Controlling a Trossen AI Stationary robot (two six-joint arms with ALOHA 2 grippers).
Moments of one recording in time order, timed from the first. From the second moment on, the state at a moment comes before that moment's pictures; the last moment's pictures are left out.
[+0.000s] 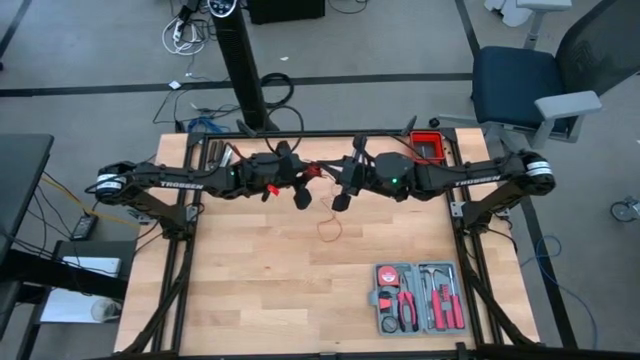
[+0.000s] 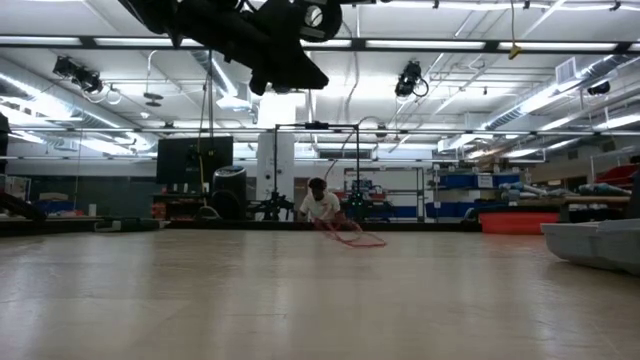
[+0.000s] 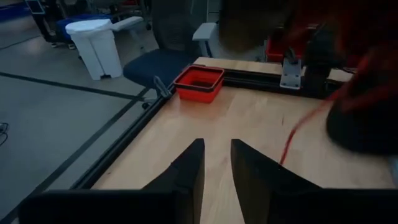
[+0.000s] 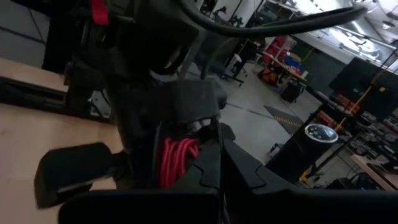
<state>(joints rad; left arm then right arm) 0.16 1.40 0.89 0.25 -0.25 -0.01 0.04 1.44 1.19 0.15 0.46 -0.45</state>
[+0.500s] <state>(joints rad) 0.16 1.40 0.89 0.24 -0.23 -0.01 0.04 1.31 1.19 0.00 0.47 -0.40</state>
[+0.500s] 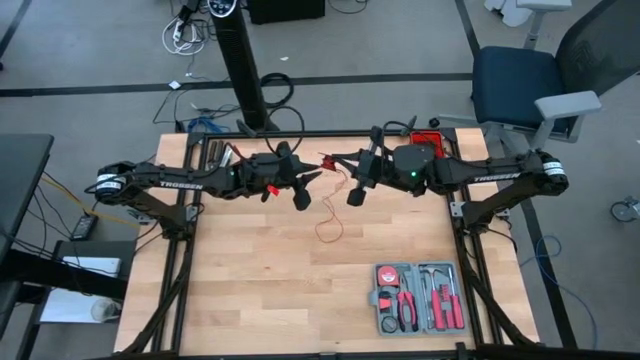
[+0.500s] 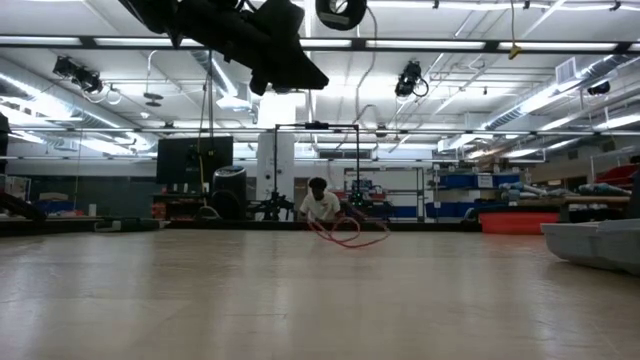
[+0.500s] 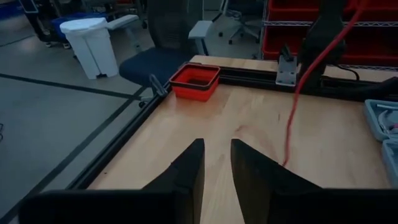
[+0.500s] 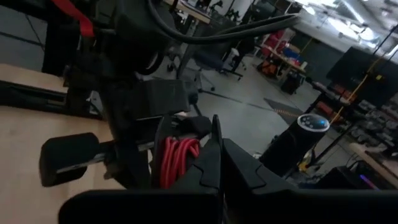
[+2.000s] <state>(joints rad) 0.15 1.40 0.89 0.38 0.18 0.13 0.09 1.26 1.19 -0.36 0.24 -0.19</state>
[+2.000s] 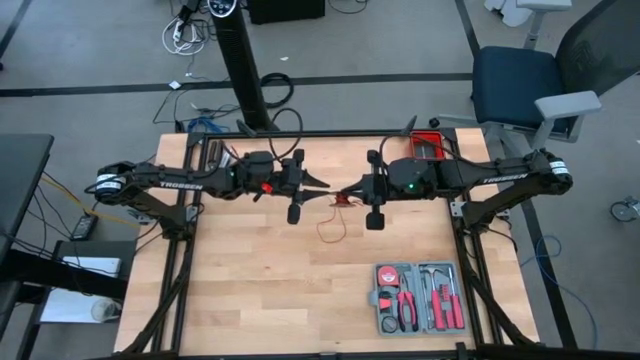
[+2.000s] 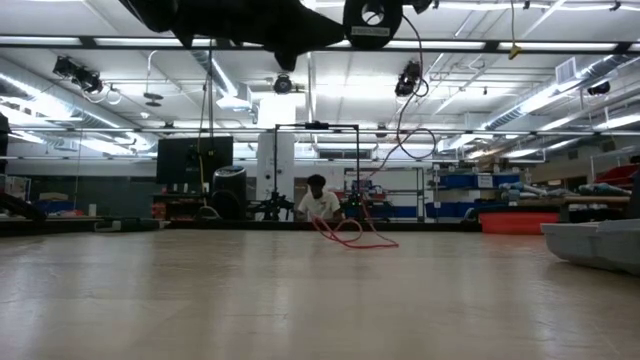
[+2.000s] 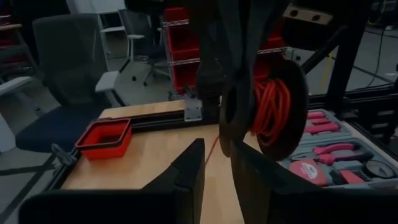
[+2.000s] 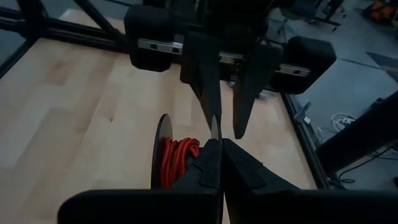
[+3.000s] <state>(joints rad) 0.11 1.40 0.89 0.40 0.10 0.15 -0.05 1.06 0.72 0.15 0.02 -0.30</state>
